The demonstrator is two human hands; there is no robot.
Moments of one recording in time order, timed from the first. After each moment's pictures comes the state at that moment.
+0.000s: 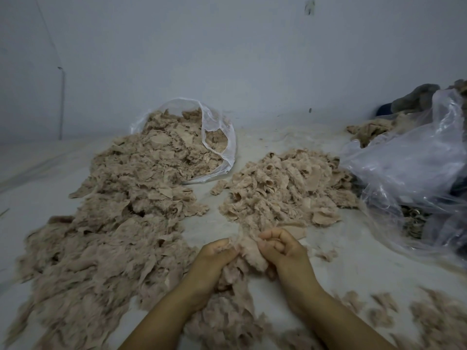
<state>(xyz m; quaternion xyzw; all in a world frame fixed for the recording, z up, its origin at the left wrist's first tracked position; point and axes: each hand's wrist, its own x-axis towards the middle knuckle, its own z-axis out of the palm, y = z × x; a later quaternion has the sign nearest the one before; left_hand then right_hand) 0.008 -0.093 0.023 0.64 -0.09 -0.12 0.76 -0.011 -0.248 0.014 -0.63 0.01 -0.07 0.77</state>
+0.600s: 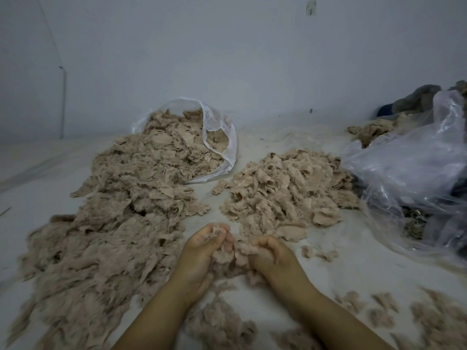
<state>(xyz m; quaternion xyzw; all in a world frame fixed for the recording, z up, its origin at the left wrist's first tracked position) 0.017 -0.087 0.030 0.55 -0.03 -0.06 0.83 -0.019 -0.241 0.023 -0.73 -0.02 0.02 0.68</state>
